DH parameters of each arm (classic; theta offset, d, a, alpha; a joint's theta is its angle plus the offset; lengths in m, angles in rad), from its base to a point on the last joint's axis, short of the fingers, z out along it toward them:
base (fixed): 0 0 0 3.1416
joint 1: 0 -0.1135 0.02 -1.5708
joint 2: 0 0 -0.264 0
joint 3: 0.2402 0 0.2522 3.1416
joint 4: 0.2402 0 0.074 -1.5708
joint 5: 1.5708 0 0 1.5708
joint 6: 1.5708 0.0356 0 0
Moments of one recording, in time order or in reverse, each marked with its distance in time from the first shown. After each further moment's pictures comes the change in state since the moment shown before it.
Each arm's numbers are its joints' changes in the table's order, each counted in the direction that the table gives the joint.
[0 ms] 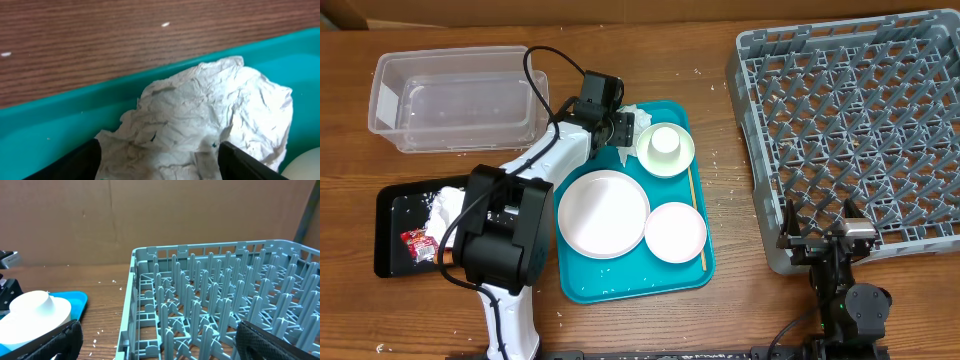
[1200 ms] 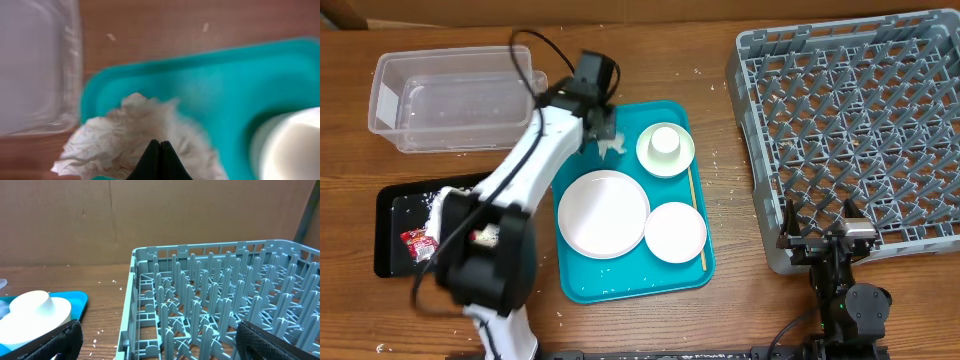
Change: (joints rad) left arm 0.000 0.164 0.154 0.414 -0.138 -0.084; right arm 0.000 0.000 0.000 0.000 0.000 0.000
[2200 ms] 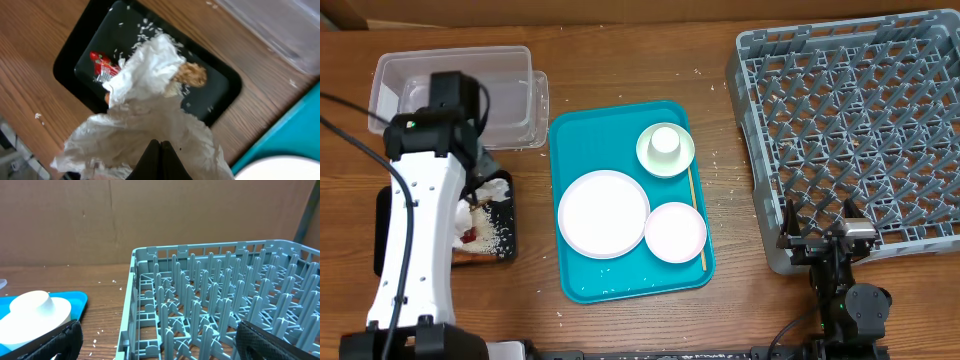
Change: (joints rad) left arm -0.405 0.387 -0.114 0.563 -0.212 -0.396; right arm 0.000 0.000 0.000 0.000 0.000 0.000
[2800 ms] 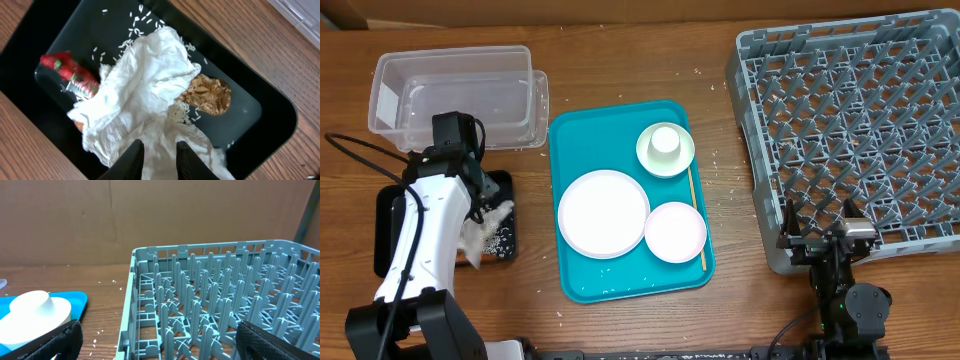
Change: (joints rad) left arm -0.083 -0.004 -0.345 -0.407 0.014 0.047; right arm 0.000 0.000 0.000 0.000 0.000 0.000
